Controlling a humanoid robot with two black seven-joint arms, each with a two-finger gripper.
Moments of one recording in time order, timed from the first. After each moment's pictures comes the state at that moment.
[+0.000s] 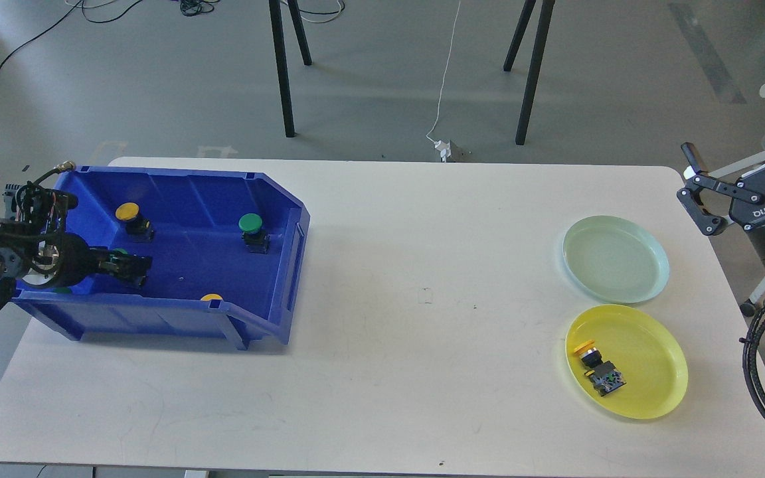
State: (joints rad) left arm -0.86 0.57 -0.09 -0.40 1.70 -0.32 -0.49; right arm 0.07 -0.80 1.14 1.49 -0.08 0.39 0.49
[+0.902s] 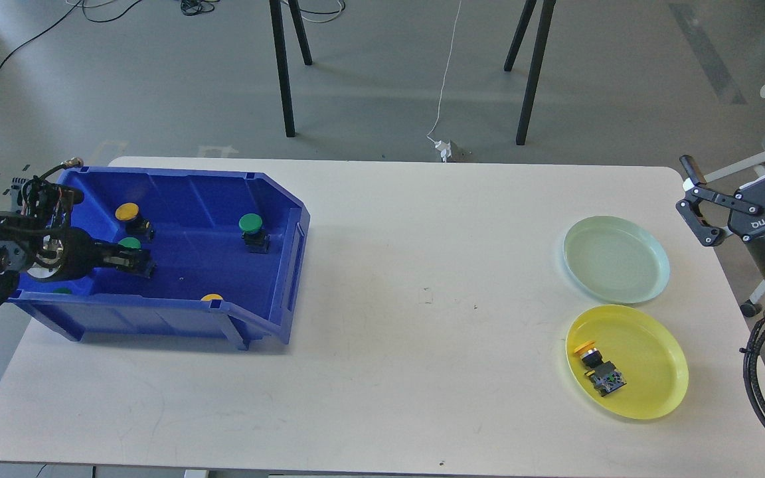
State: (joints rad) left arm -0.94 0.61 -0.09 -0.50 1.63 -0.33 -0.49; right arm 0.04 -0.80 1.15 1.49 -0.08 0.39 0.49
